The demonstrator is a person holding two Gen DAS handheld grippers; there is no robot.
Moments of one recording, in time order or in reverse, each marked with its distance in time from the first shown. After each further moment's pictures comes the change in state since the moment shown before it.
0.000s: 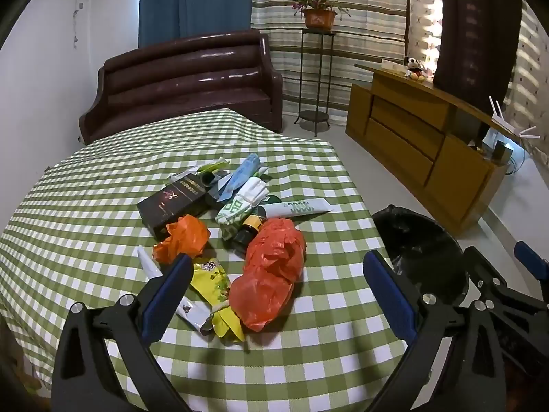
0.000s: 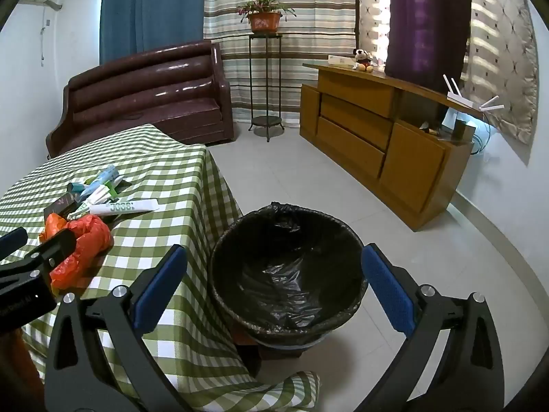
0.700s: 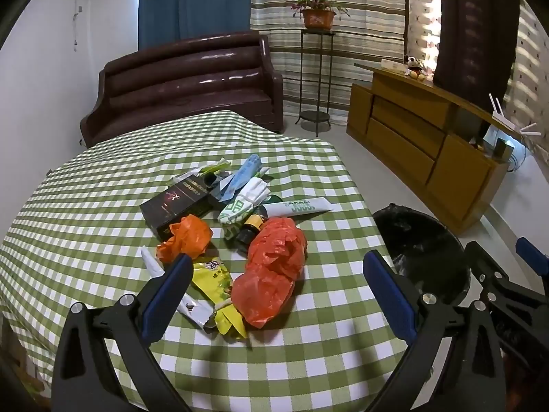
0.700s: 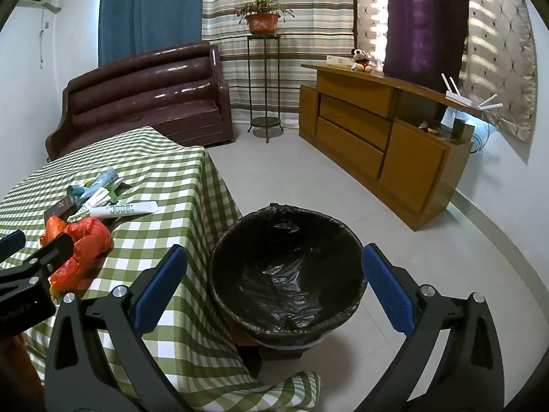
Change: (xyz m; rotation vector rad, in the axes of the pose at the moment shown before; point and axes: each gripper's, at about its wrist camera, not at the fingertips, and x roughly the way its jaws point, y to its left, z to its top) left arm -0.005 0.001 0.001 0.007 0.007 0.003; right arm -0.001 -0.001 0.000 0.007 0.001 0.005
